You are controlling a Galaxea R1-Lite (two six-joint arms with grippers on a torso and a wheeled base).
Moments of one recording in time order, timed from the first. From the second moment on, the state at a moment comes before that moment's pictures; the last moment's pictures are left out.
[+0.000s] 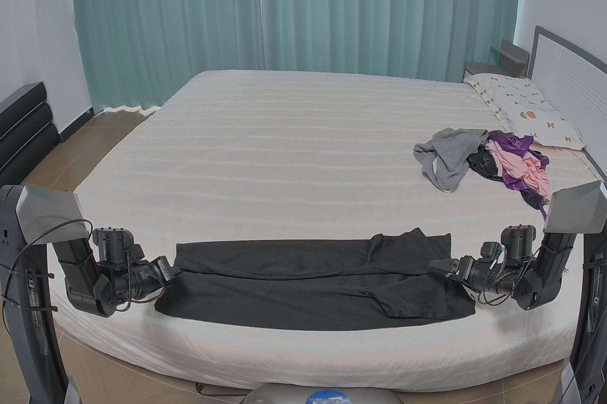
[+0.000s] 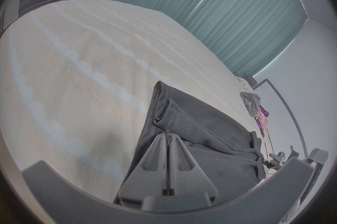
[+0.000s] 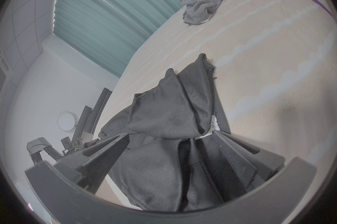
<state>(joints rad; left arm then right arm) 0.06 2.36 -0.58 -1.12 -0.33 -0.50 -0.01 2.41 -0.56 -1.20 0.54 0.51</state>
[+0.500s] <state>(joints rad) 0.06 2.36 -0.59 -1.12 -0.33 -0.53 -0.01 2.43 -0.56 -1.20 0.53 0.46</state>
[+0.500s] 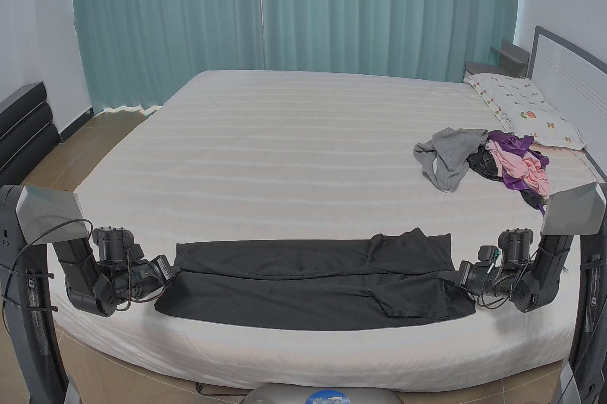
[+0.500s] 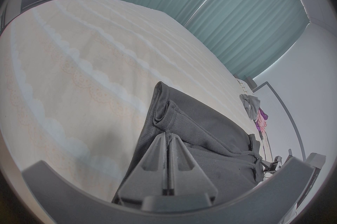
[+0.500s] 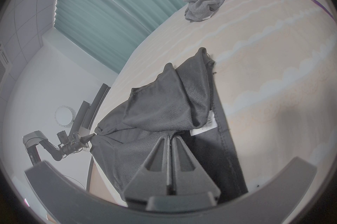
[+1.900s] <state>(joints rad) 0.06 2.36 -0.59 -1.12 -0.32 -0.55 -0.03 2.42 -0.58 -1.21 0.53 0.53</state>
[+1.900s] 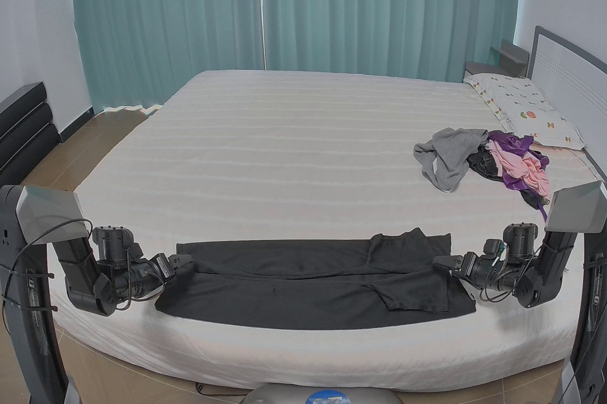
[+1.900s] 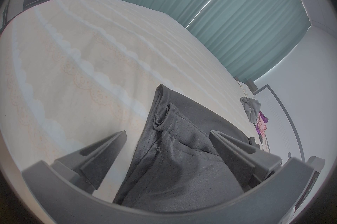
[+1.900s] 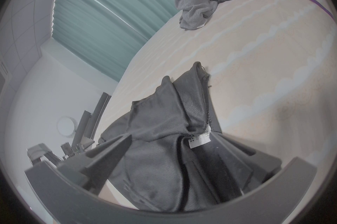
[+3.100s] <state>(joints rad) 0.02 2.34 -0.67 -1.10 -0.28 -0.66 -0.05 2.36 -0.59 -1.21 0.53 0.67</state>
